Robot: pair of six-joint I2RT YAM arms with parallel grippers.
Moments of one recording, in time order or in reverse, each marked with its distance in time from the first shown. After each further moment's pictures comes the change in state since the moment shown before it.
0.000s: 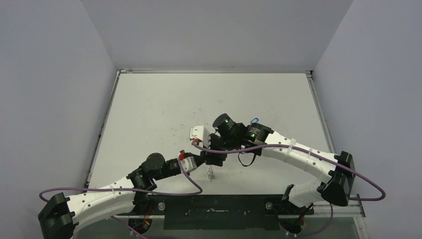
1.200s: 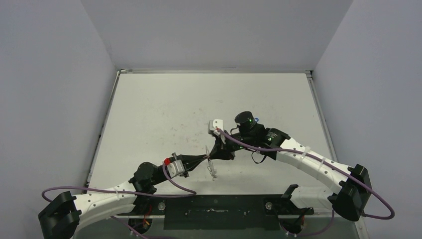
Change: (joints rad) left arm 0.000 0.003 -0.180 0.464 -0.031 -0.088; right arm -0.183 -0.193 -0.294 0.354 -0.354 0.114
